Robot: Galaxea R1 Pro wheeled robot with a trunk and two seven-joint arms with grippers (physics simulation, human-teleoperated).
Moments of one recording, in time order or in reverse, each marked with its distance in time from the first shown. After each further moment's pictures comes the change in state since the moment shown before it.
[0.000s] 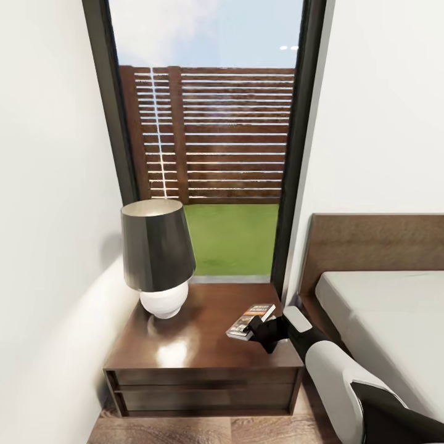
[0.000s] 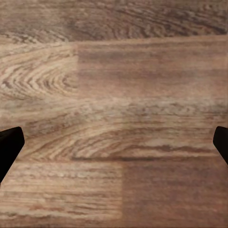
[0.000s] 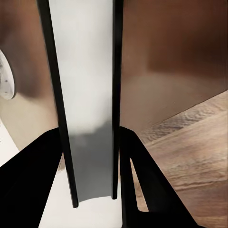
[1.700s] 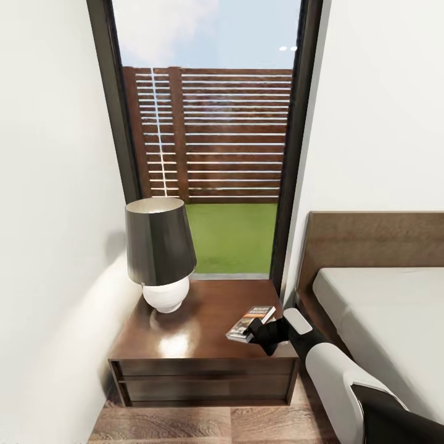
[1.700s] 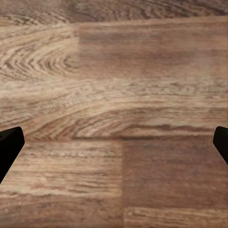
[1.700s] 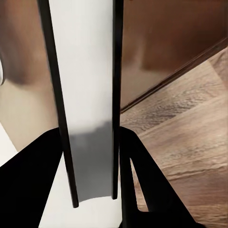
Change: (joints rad) left arm 0.000 0.000 0.003 0.000 0.000 -0.001 0.000; right arm 0.010 -0.001 0.000 0.000 0.000 0.004 0.002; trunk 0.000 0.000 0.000
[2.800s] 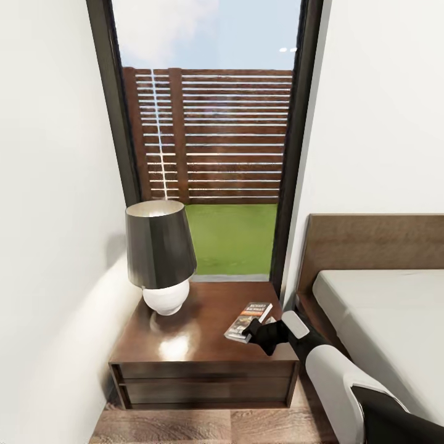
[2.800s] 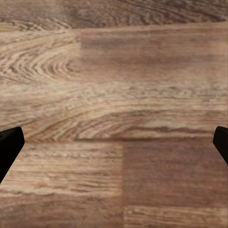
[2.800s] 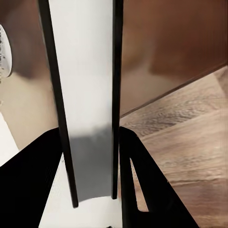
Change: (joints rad) left arm 0.000 0.000 0.000 0.000 0.000 0.000 0.000; right arm 0.007 0.000 0.004 0.011 0.144 0.004 0.140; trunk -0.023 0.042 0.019
